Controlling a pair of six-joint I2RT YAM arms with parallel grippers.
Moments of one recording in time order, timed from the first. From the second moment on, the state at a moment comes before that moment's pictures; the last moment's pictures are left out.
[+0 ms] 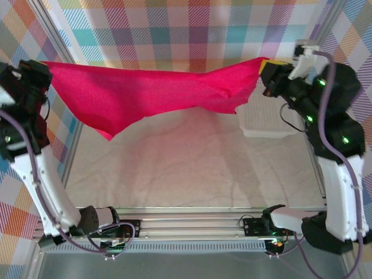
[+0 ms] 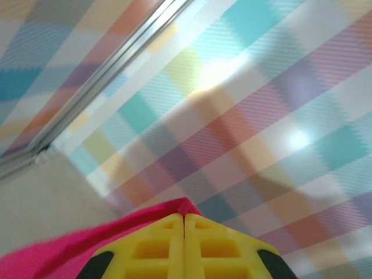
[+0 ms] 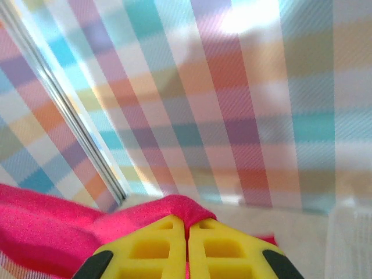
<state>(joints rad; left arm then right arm) 0.36 1.24 2.09 -0.90 0.10 -0.84 0.32 1.17 1.96 -0.76 -0.14 0.27</state>
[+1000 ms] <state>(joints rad) 0.29 1.72 1.63 -0.49 0.10 -0.76 0.32 1.91 2.22 -0.65 -0.03 0.12</state>
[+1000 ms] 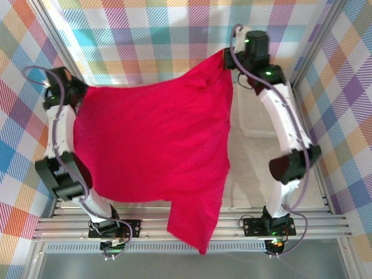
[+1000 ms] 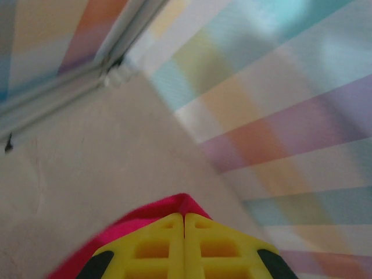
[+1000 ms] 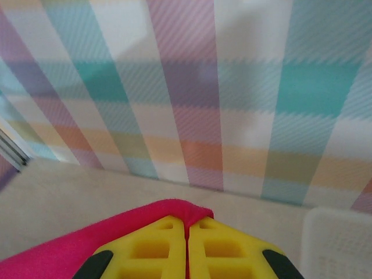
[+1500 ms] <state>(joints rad) 0.21 2.42 2.05 -0.37 0.12 -0.79 0.31 2.63 2.69 -0.63 0.04 0.22</state>
